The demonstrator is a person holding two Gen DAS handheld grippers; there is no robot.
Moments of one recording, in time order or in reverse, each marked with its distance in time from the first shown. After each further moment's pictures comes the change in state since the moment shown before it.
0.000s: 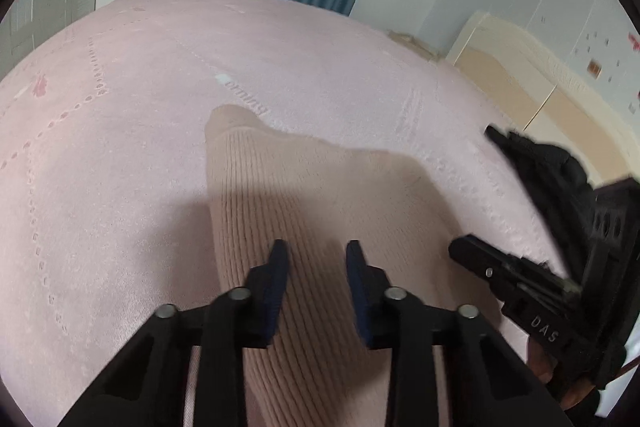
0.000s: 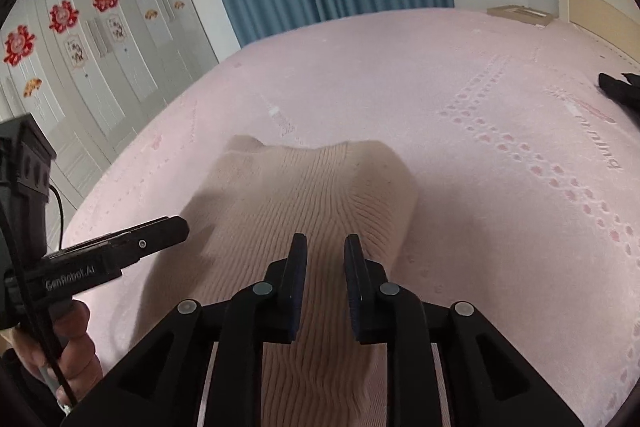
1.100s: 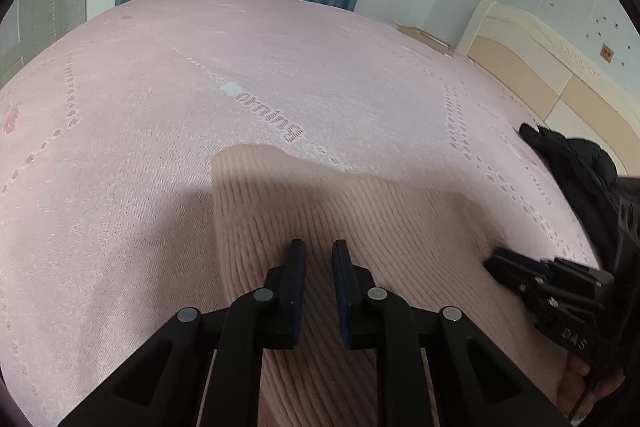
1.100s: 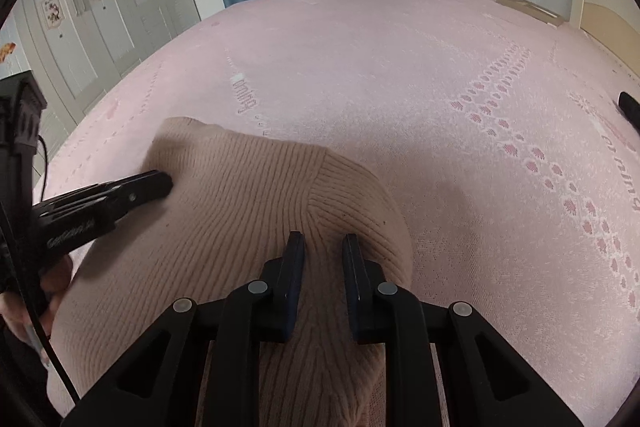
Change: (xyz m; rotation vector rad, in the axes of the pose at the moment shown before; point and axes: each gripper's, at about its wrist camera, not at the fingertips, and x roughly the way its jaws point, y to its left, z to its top) left arm 0.081 0.046 0.049 0.038 -0.015 0.009; right arm 0.087 -0.019 0.032 -0.068 0.110 -0.084
